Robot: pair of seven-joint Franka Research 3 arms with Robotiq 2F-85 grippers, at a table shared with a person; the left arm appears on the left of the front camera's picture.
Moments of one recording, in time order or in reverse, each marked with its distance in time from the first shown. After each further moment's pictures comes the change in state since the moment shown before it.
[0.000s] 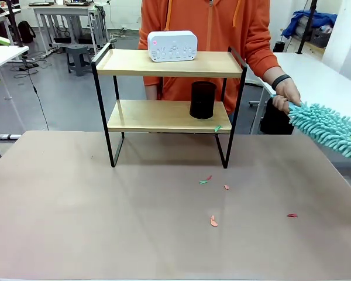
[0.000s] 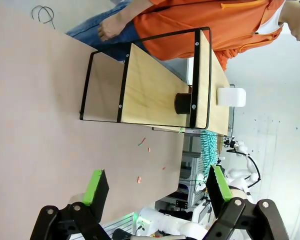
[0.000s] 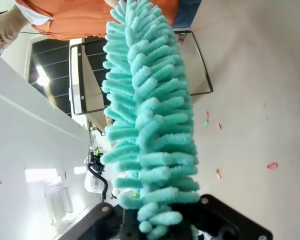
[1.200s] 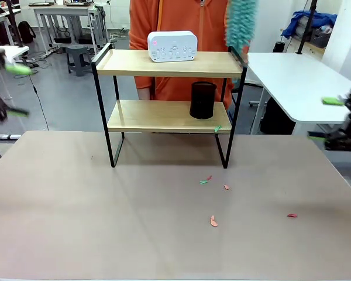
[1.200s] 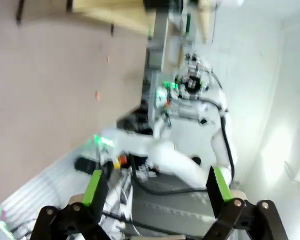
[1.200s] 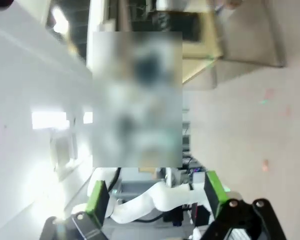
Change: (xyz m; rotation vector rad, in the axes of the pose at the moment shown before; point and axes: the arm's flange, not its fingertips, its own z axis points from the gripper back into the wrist) left arm -0.080 0.040 -0.071 -0.256 0.486 0.075; right arm -0.033 0.071 -0.118 0.158 0.284 0.140
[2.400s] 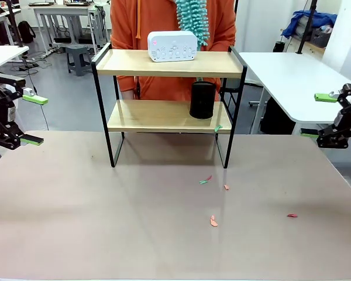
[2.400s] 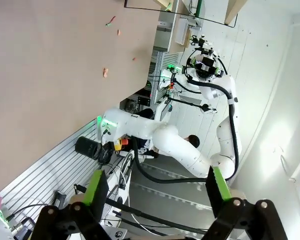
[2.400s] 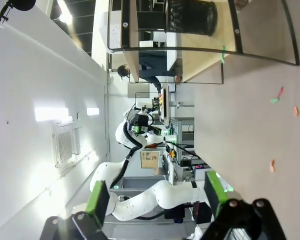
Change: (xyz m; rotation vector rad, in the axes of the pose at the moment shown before) left arm -0.006 0.025 -0.027 0.023 0.086 0.062; right arm 0.001 -0.002 0.002 -0.005 -0.005 -0.009
